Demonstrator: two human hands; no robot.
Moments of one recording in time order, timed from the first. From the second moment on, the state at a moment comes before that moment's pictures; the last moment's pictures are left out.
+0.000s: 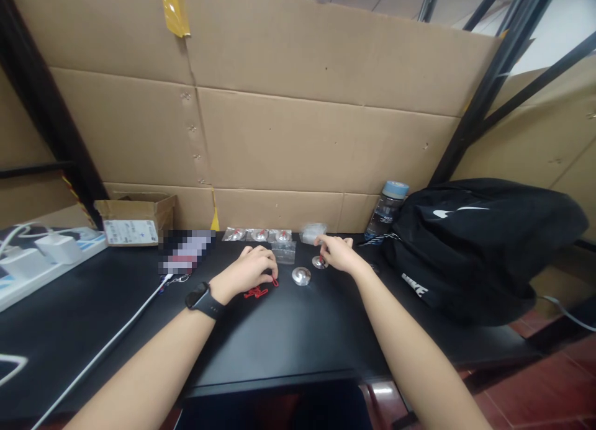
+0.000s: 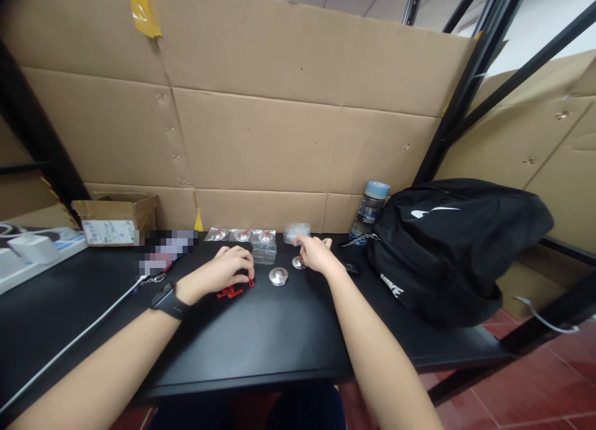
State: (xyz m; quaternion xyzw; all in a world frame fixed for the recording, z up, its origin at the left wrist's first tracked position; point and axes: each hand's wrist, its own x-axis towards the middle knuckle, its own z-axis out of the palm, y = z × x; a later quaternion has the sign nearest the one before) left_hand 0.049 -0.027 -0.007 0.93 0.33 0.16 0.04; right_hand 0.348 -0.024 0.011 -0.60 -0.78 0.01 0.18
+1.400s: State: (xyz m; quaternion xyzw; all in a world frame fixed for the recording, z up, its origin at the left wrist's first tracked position) left_hand 0.046 -0.043 0.014 0.91 0.40 0.08 0.06; right_hand 0.326 -0.038 0.023 -0.35 -0.90 0.21 0.15
